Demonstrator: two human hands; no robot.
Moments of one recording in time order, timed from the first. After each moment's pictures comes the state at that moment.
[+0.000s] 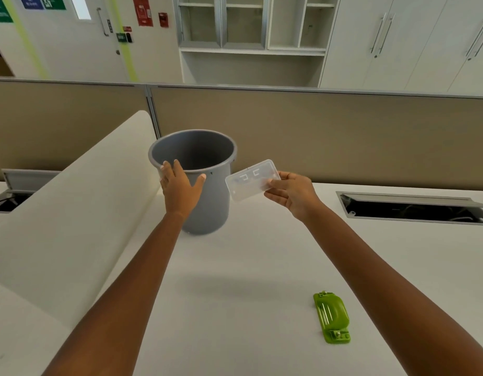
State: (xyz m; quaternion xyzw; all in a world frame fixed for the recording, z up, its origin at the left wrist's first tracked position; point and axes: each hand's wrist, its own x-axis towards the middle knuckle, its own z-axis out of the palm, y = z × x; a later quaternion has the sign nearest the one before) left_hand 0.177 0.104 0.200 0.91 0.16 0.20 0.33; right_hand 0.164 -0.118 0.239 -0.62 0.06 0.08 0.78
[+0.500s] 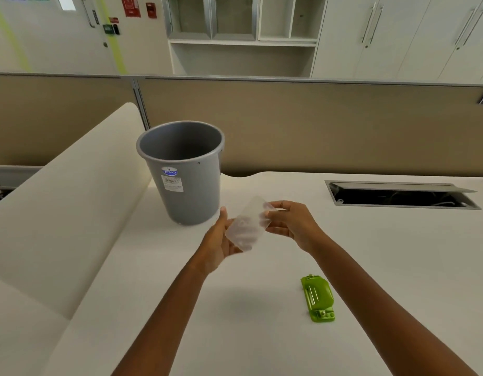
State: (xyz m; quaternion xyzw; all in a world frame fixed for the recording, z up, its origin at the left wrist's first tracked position) left_hand 0.089 0.019 0.145 0.54 0.10 -0.19 0.81; right_hand 0.106 -0.151 0.193 -0.70 0.05 0.13 0.70
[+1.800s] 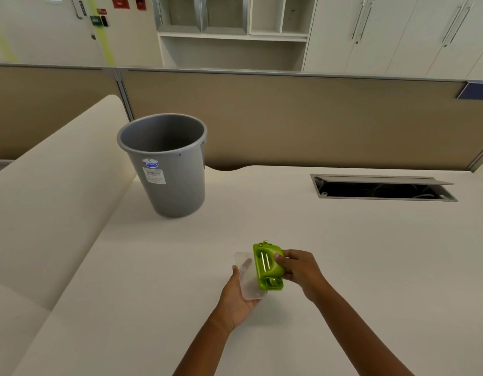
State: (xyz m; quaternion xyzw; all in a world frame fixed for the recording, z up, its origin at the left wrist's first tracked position) left_hand 0.017 -0.065 0.056 0.28 0.20 -0.25 0.90; right_hand 0.047 -0.211 0.105 -0.70 0.16 0.14 0.68
